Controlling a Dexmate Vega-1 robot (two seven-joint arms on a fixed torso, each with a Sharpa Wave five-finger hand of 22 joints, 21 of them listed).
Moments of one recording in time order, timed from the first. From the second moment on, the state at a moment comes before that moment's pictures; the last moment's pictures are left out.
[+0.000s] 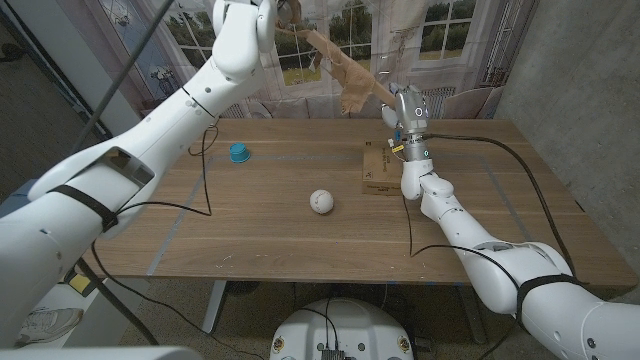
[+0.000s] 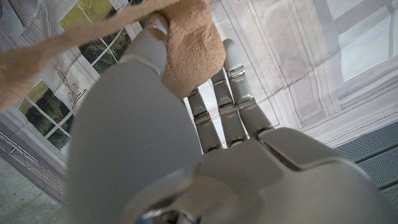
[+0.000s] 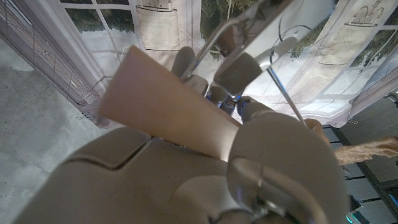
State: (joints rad) left arm 0.11 0.55 0.76 -1.81 1.18 0.63 -0.49; left_hand 1.33 -0.11 0.37 -0.24 0.19 0.94 -0.05 0.34 0.39 0.83 -0.06 0.40 0.74 0.82 0.06 0.39 0.79 0.68 -0.04 1.10 0.17; right arm -0.56 -0.05 -0.13 -0.88 -1.38 0.34 -1.12; right_hand 0.74 0.12 0.51 0.10 0.22 0.72 -0.02 1.15 0.59 0.91 -0.09 1.33 1.19 1.00 -0.15 1.57 1.24 0.61 -0.06 1.49 0.18
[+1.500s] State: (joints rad) left arm 0.18 0.59 0.77 -1.82 1.12 0.58 -0.61; left_hand 1.33 -0.11 0.37 -0.24 0.18 0.94 -0.05 0.34 0.40 0.84 -0.06 0.40 0.74 0.82 0.07 0.38 0.79 0.69 -0.04 1.09 0.17; right arm -0.43 -0.02 -0.05 -0.71 -1.20 0.25 -1.12; right_hand 0.74 0.12 0.51 0.10 0.22 0.71 -0.02 1.16 0.58 0.91 -0.09 1.33 1.20 0.99 -0.15 1.56 1.24 0.61 -0.06 1.49 0.18
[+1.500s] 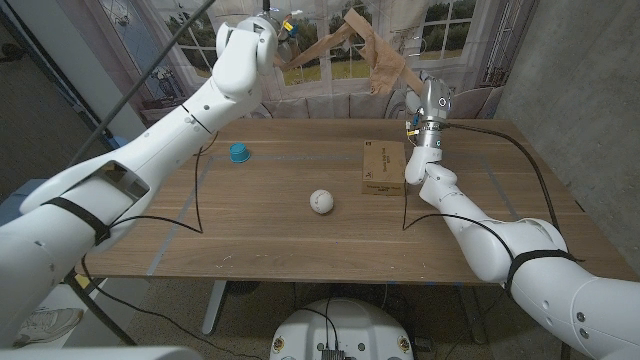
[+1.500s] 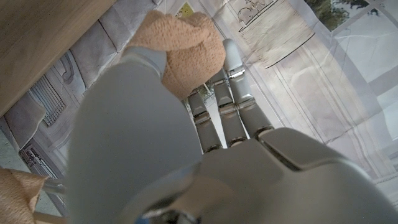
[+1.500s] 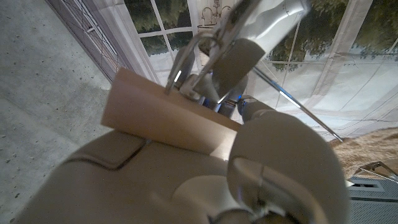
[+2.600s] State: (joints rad) left arm 0.22 0.56 0.79 -1.71 0.81 0.44 -0.32; left_hand 1.33 -0.11 0.37 -0.23 0.18 0.94 -0.05 0.34 0.40 0.85 -0.06 0.39 0.74 0.82 0.07 0.38 0.79 0.69 -0.04 1.09 0.17; right arm -0.45 -0.12 -0.36 -0.88 -0.96 0.25 -1.12; right_hand 0.74 0.12 0.51 0.10 0.22 0.71 -0.02 1.17 0.57 0.91 -0.08 1.34 1.20 0.99 -0.15 1.56 1.24 0.61 -0.06 1.49 0.18
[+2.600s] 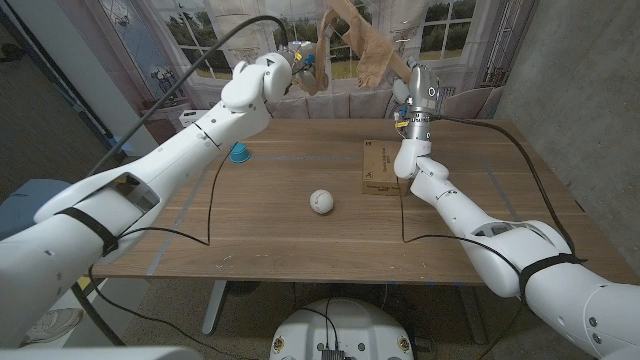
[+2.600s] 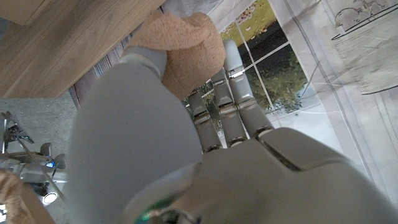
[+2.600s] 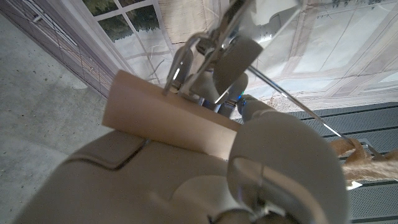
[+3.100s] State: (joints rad) left arm 0.20 0.54 0.85 -1.64 0.75 0.39 -0.27; left_hand 1.34 -0.12 0.37 -0.23 0.18 0.94 -0.05 0.33 0.40 0.85 -0.06 0.39 0.75 0.82 0.07 0.38 0.79 0.69 -0.04 1.09 0.17; right arm -0.44 -0.20 -0.52 -0.96 -0.73 0.16 -1.12; right_hand 0.74 0.12 0.51 0.10 0.22 0.72 -0.01 1.17 0.57 0.91 -0.08 1.35 1.21 0.99 -0.15 1.56 1.24 0.61 -0.06 1.49 0.18
